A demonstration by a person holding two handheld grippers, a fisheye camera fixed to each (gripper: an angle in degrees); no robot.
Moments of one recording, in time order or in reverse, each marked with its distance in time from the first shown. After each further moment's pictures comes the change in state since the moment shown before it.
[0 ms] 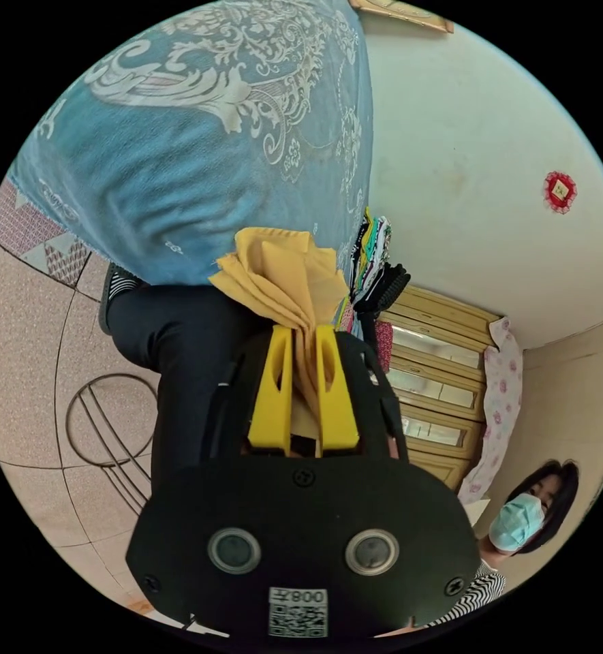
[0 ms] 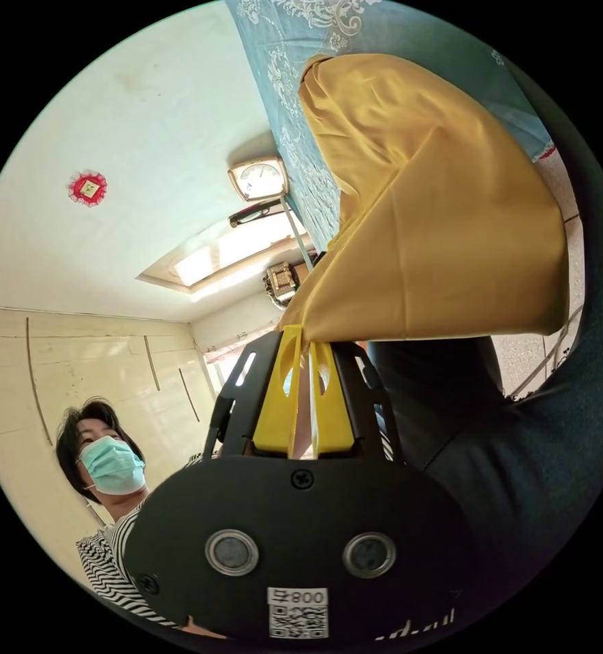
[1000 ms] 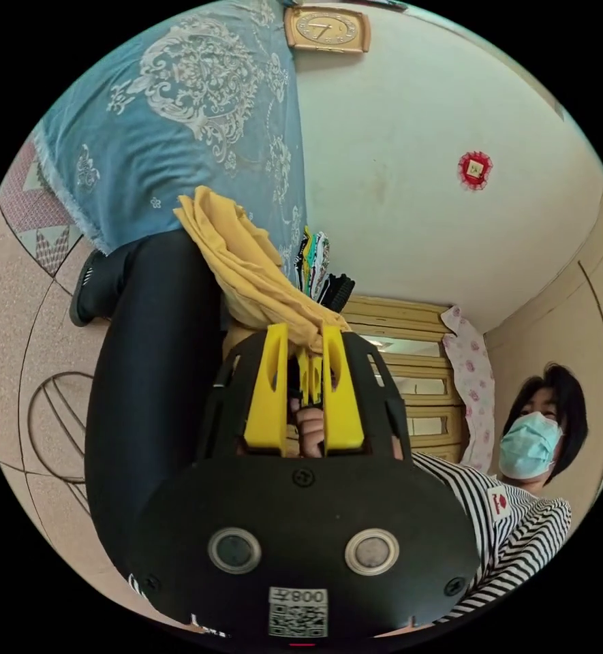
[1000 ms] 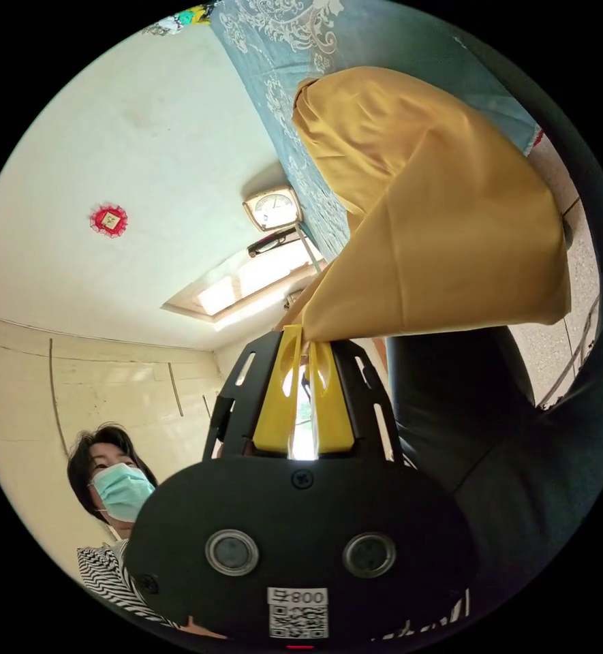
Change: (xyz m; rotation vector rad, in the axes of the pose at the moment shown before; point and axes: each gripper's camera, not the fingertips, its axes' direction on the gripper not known) left arm -0.129 0.246 -0.064 0.199 0.177 0.144; right arm -0.097 0.067 0.022 0.132 -0.131 0.052
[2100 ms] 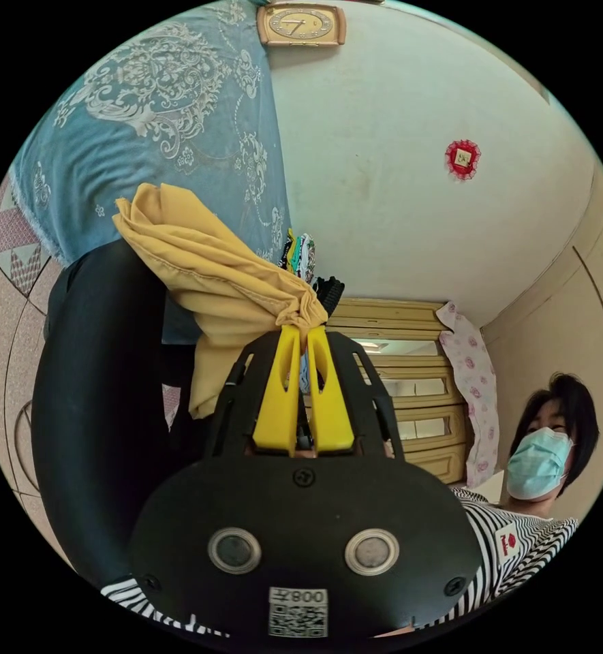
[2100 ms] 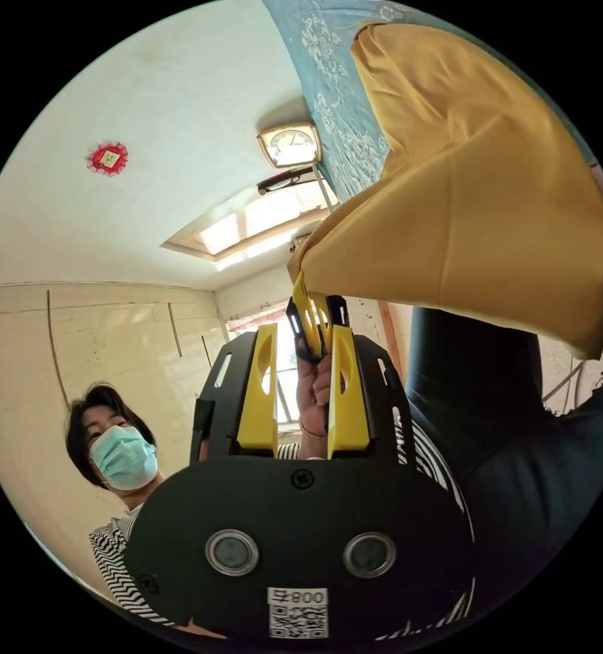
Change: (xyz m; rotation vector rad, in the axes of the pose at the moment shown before) left arm -0.020 0.028 0.025 0.028 0.018 0.051; right arm -0.054 0.026 0.033 -0.295 0.047 -0.116
